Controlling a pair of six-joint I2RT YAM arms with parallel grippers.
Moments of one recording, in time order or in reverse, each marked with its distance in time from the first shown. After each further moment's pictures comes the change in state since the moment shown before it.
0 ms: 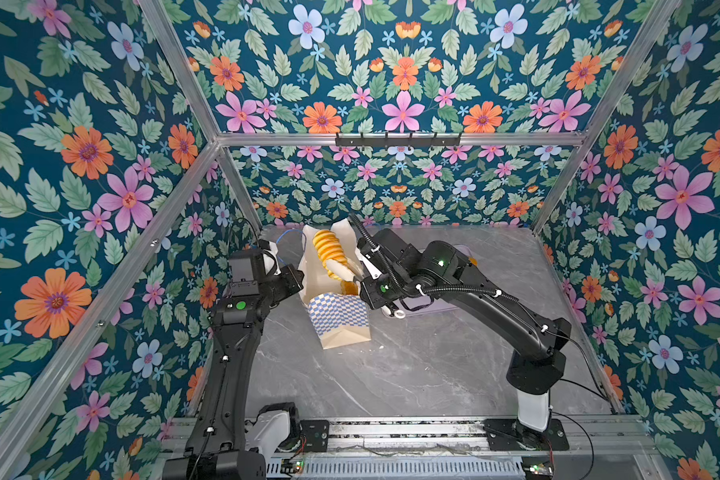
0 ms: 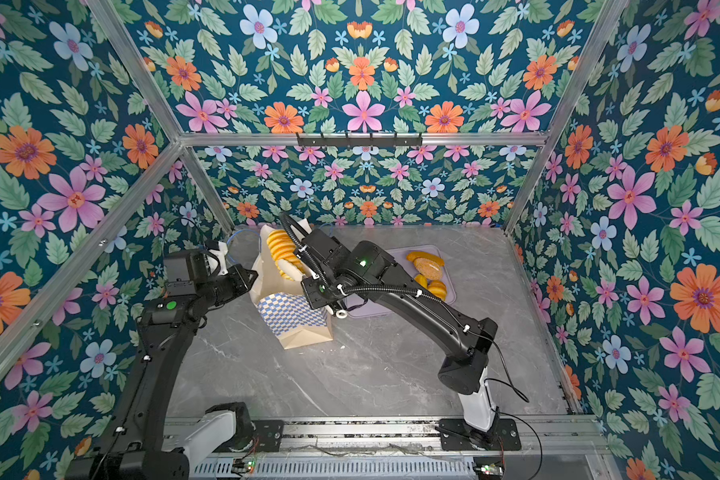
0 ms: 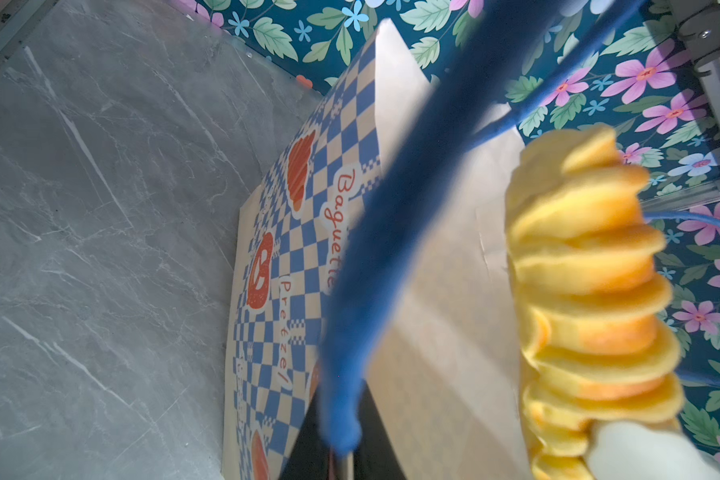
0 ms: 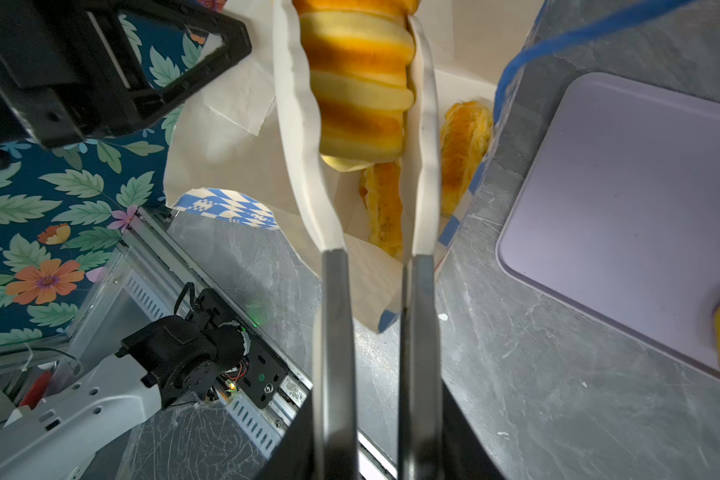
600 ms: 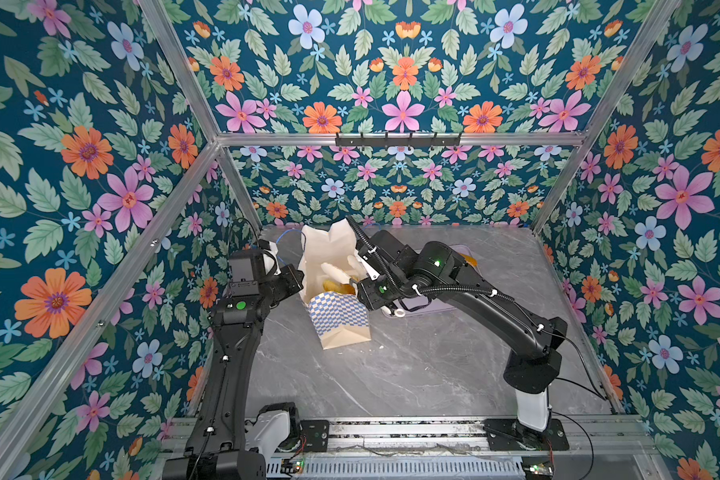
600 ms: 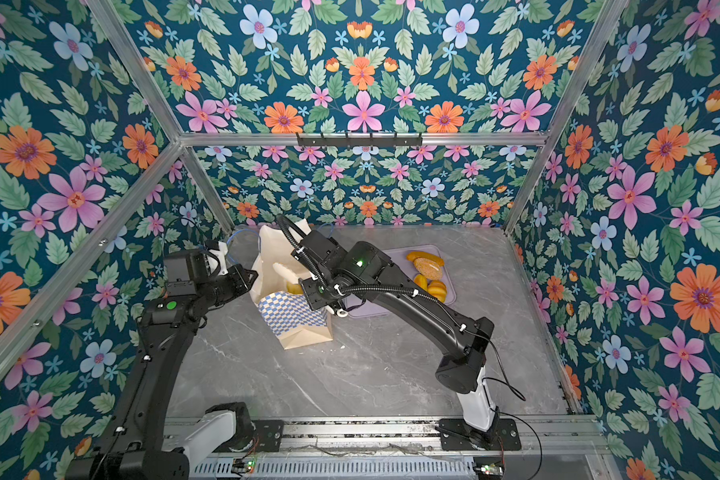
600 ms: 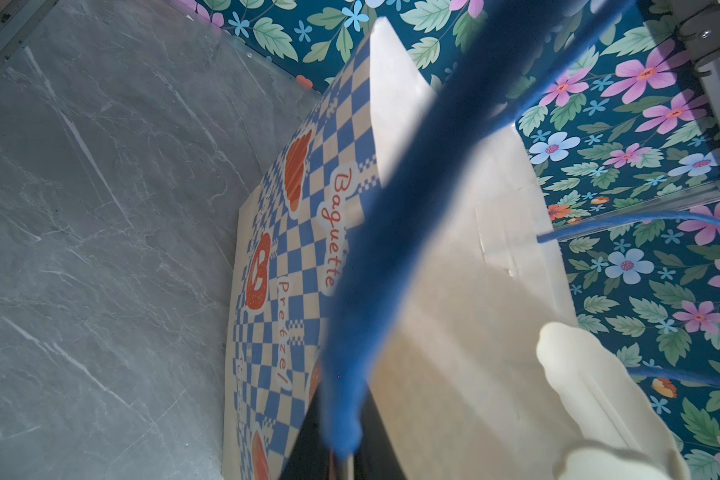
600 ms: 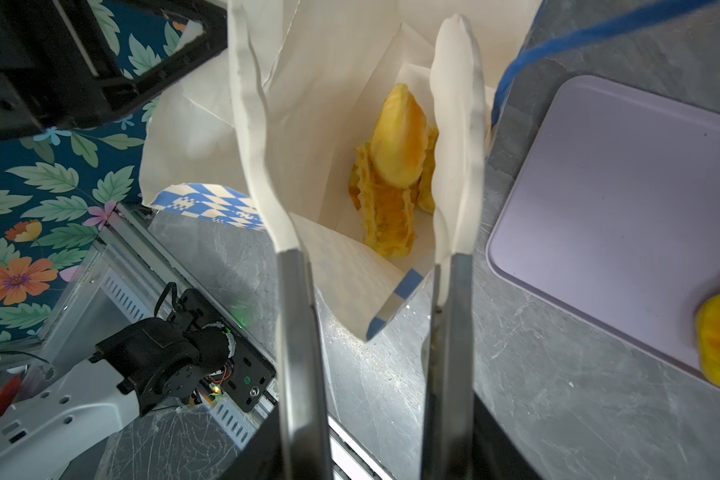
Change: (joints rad) left arm 0.000 0.000 0.000 0.000 0.000 0.000; right arm 0.001 0.012 0.013 -0.013 0.020 -0.016
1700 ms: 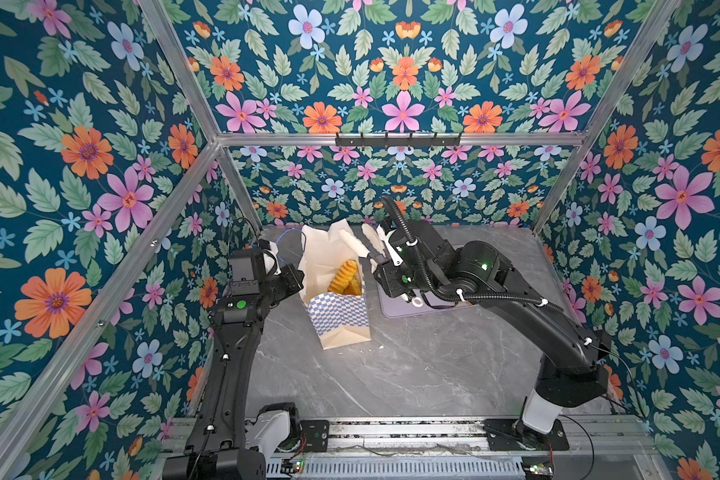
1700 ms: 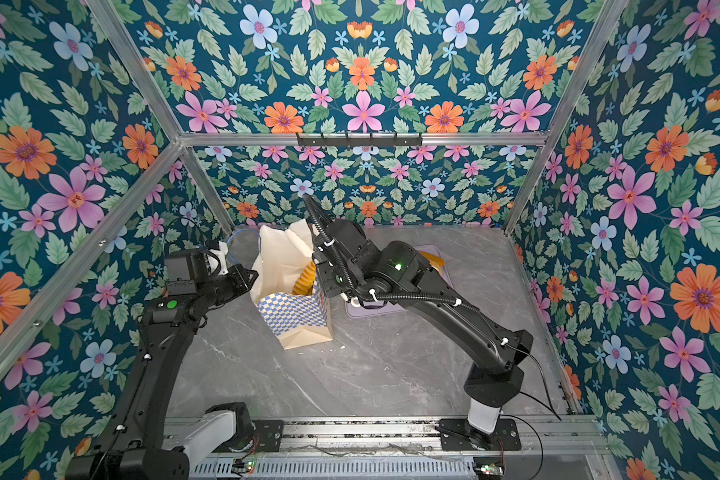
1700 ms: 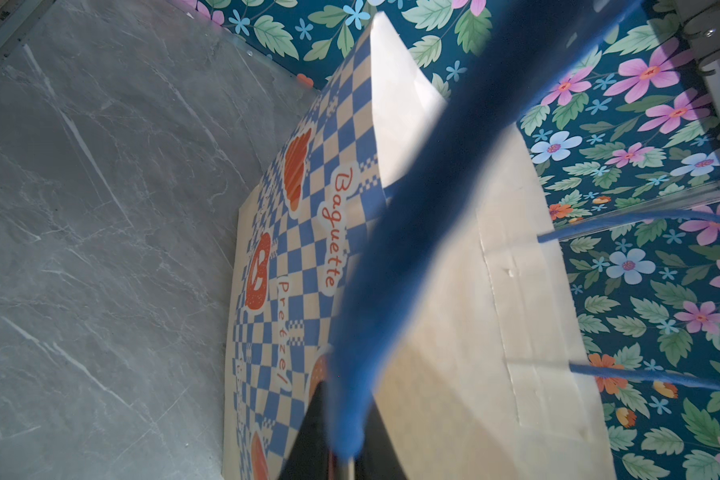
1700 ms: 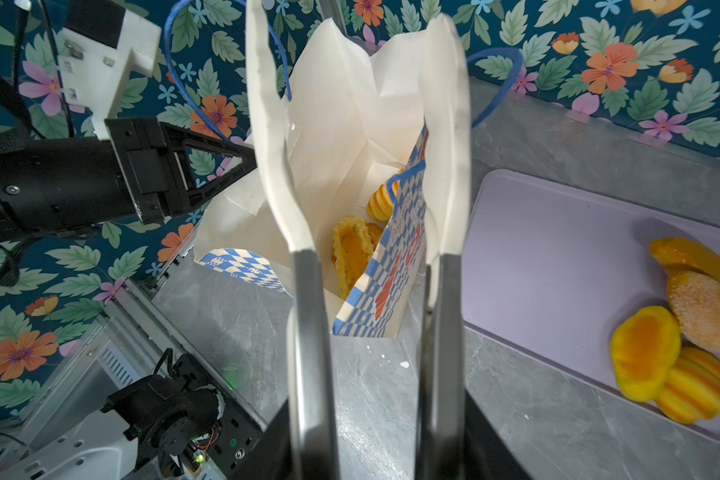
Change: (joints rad) left arm 0.000 0.006 0.005 -0.001 0.000 0.000; right arm -0.024 -0.219 -0.135 0.130 0.159 -0.021
